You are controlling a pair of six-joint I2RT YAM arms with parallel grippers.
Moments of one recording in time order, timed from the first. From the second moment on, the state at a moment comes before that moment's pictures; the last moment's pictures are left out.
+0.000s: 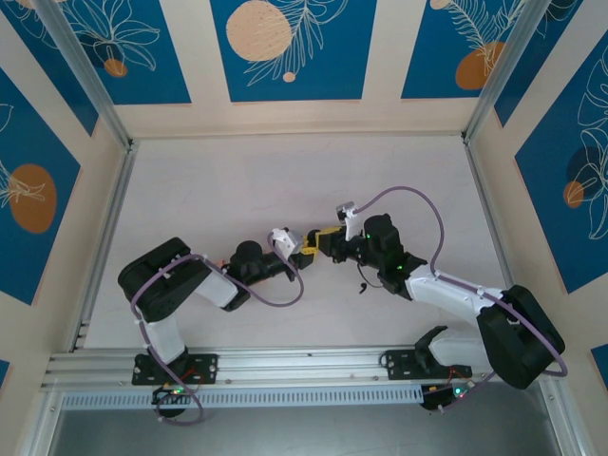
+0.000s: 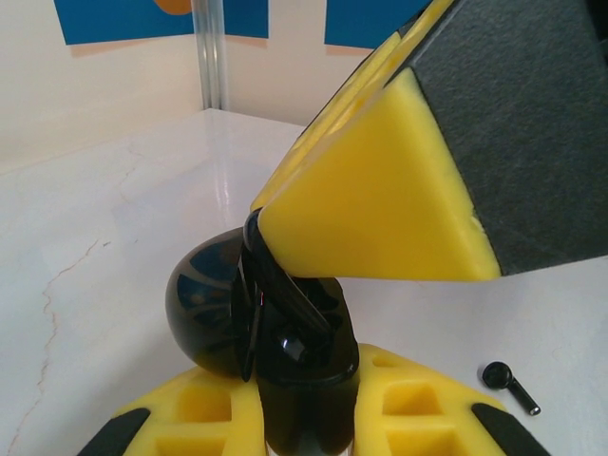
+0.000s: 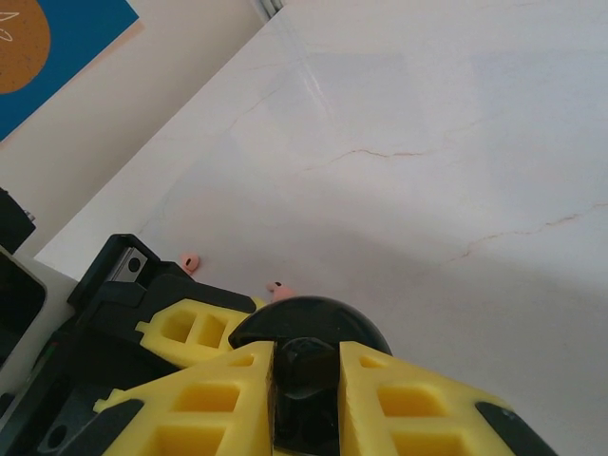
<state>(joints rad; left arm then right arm) -0.78 1.79 0.47 1.25 0.31 -0.02 0.61 1.22 0.51 0.34 -0.30 0.37</state>
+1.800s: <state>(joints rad) -0.78 1.77 0.48 1.24 0.32 0.00 0.62 1.15 0.47 0.34 -0.42 0.31</state>
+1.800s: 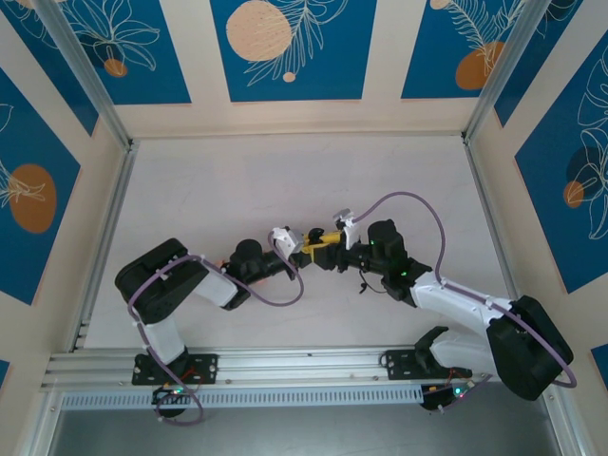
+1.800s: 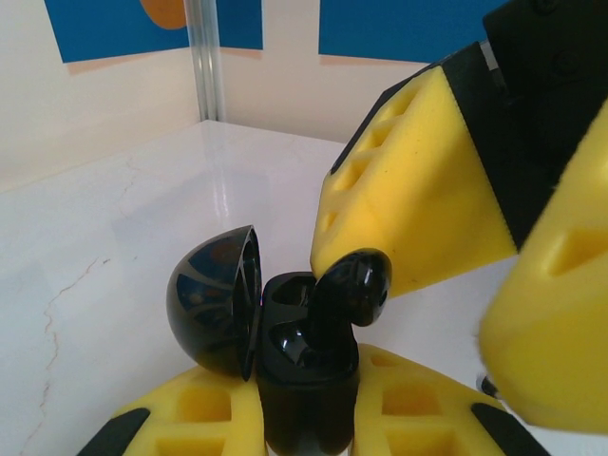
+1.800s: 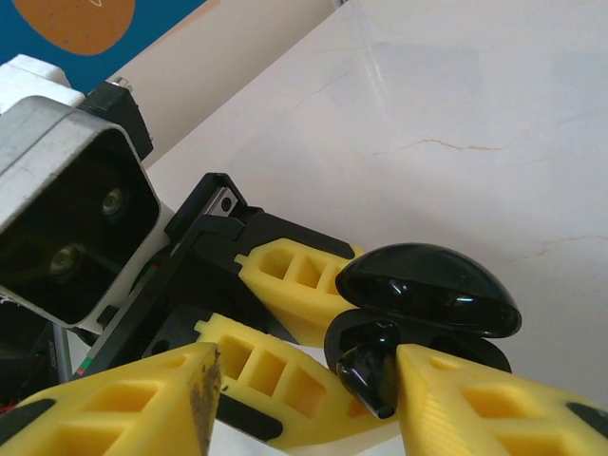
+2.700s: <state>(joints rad) -0.78 1.75 0.48 1.27 0.33 0.03 0.56 1.04 0.56 0.21 -0.56 0.33</state>
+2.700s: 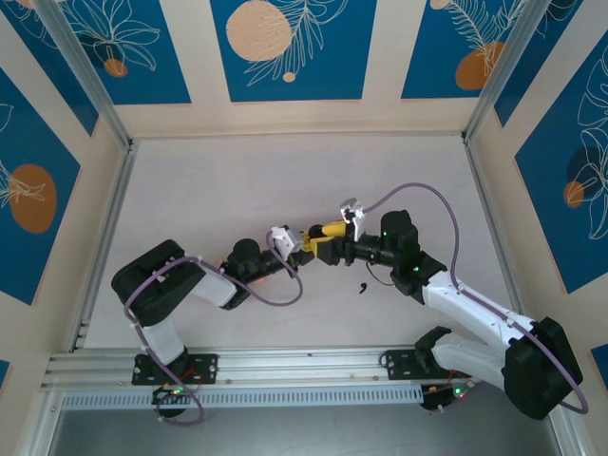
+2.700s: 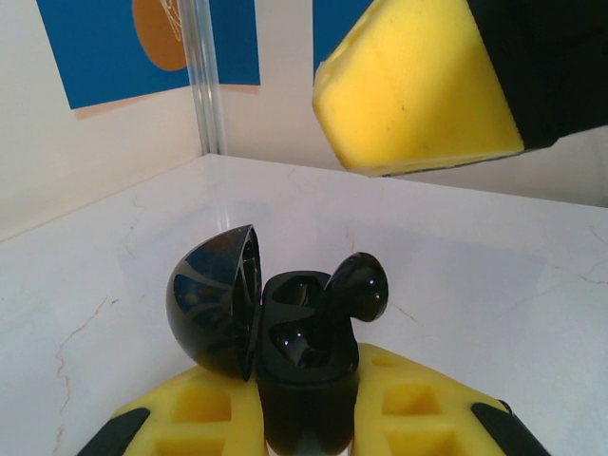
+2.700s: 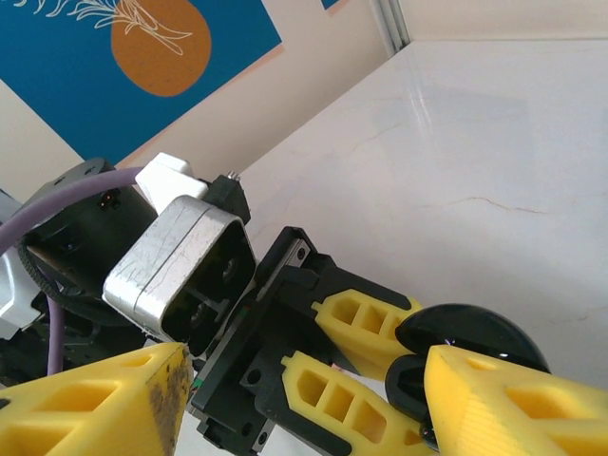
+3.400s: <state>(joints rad) -0.78 1.72 0.48 1.28 0.34 0.03 0.22 1.19 0.72 -0.08 -0.97 0.39</state>
